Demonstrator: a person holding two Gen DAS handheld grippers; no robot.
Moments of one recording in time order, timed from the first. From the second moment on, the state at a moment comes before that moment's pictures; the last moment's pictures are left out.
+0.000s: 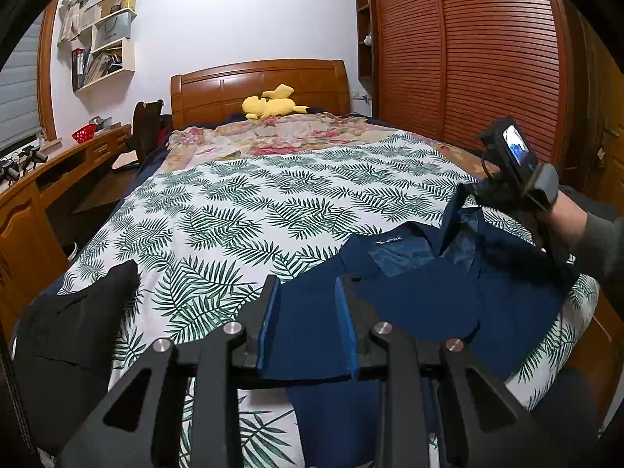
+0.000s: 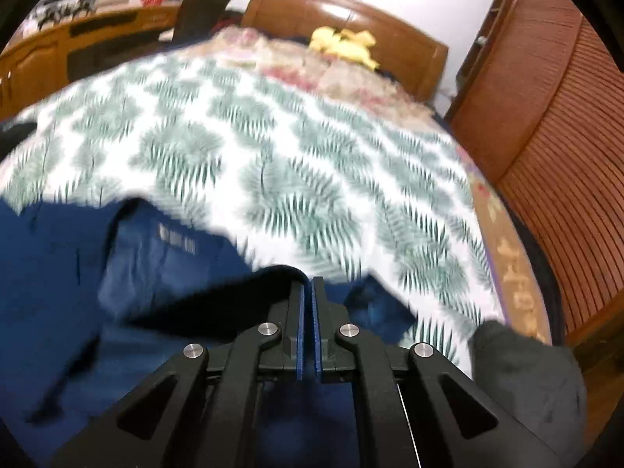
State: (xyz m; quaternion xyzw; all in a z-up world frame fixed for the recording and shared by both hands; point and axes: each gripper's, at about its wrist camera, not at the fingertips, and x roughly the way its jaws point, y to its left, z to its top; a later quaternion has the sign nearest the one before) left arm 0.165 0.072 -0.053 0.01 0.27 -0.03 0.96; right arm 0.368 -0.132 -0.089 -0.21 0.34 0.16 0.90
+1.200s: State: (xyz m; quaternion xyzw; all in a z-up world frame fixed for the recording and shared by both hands) left arm 0.166 0.084 -0.052 0.00 0.27 -0.02 0.96; right arm 0.206 -0.021 -0.111 -0.21 0.36 0.43 0.80
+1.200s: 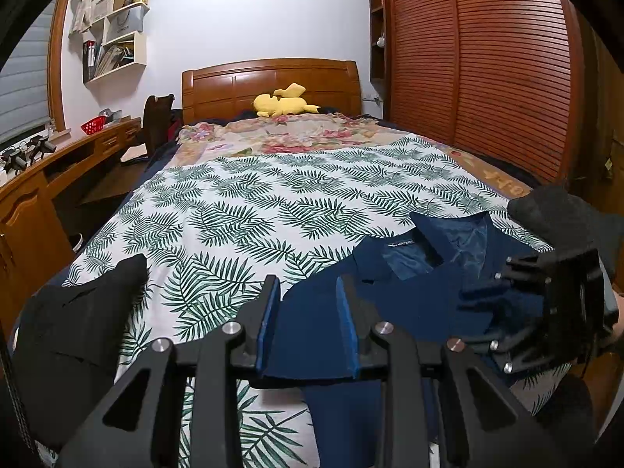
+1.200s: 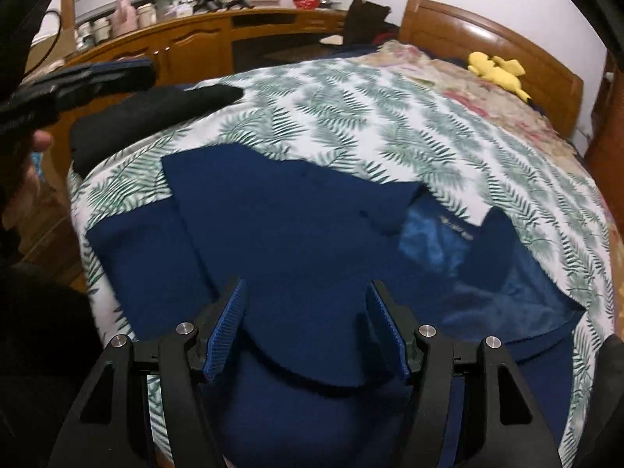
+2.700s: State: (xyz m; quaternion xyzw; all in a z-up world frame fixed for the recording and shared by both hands) left arm 0.169 0.090 -0.058 0.00 0.28 -0.02 0.96; right arm 0.302 0.016 -0.110 -0.22 0.36 0.38 0.82
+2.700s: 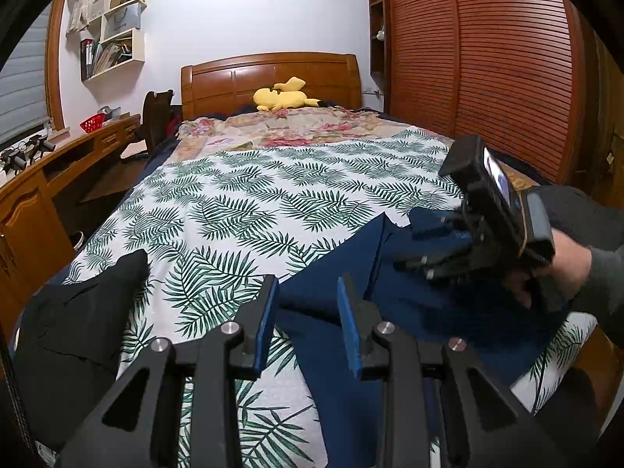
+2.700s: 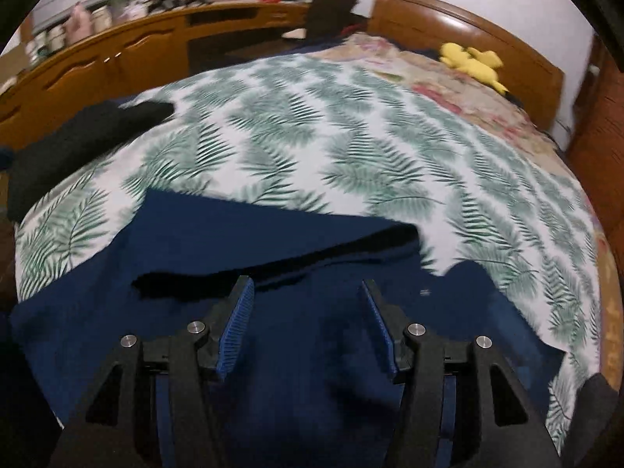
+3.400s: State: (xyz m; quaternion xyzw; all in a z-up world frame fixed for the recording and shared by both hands) left arm 0.161 0.113 -0.067 0.00 0.29 0.00 0.96; right arm 0.343 0.096 -0.123 -0.24 0.34 0.32 0.85
